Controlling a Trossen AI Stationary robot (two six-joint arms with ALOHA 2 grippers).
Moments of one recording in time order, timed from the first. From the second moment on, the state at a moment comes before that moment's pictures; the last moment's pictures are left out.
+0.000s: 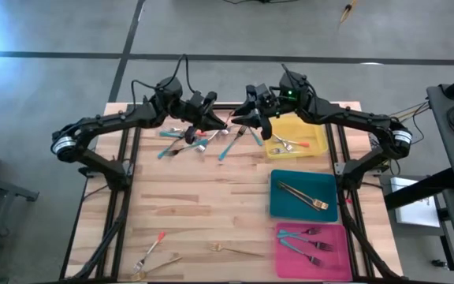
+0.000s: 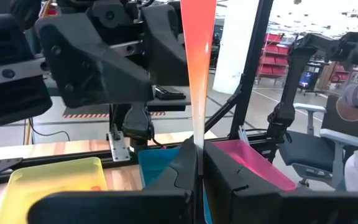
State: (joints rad) left arm 0.53 1.44 1.06 0.37 0.93 -0.07; right arm -0.45 1.49 1.29 0.18 -0.72 0.18
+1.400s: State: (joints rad) left arm 0.51 1.51 1.06 0.57 0.99 -0.20; right arm -0.40 1.49 1.29 0.31 -0.67 0.23
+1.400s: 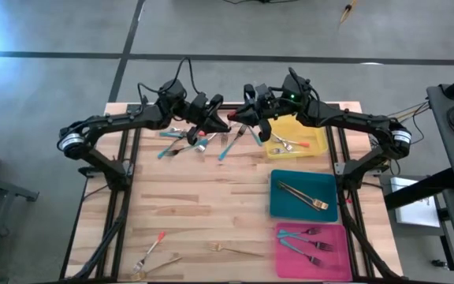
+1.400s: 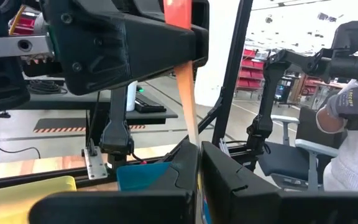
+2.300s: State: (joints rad) left arm 0.51 1.52 1.06 0.56 0.99 -0.33; right arm -0.57 1.41 1.29 -0.53 -0.36 -0.06
